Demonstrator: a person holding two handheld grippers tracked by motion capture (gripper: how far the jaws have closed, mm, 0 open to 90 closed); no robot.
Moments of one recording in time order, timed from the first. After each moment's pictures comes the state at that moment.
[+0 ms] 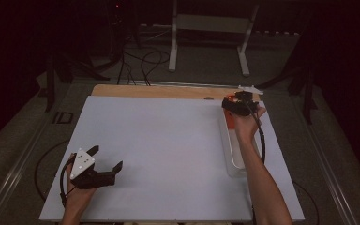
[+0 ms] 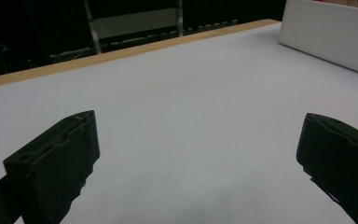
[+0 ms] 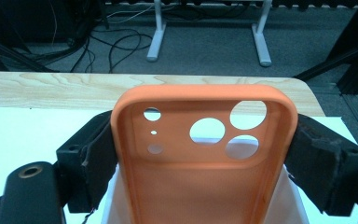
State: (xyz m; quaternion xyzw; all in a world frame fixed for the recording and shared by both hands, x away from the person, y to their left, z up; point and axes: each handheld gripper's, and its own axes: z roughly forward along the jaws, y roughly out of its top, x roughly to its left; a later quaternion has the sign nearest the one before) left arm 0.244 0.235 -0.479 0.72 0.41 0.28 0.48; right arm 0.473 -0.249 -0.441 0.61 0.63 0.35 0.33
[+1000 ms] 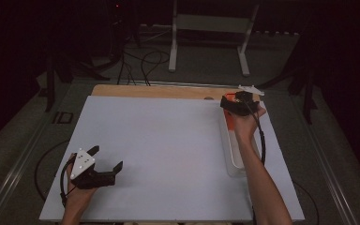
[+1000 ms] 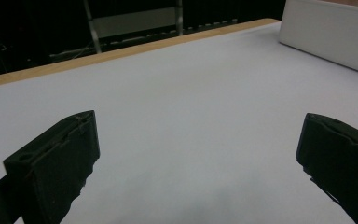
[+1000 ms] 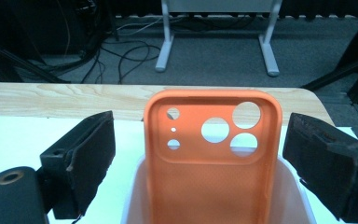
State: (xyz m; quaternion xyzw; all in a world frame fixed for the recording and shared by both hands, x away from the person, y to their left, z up) left arm 0.244 0.234 -0.479 0.72 0.41 0.28 0.48; right arm 0.468 -0.246 -0.437 0.59 0.63 0.38 0.33
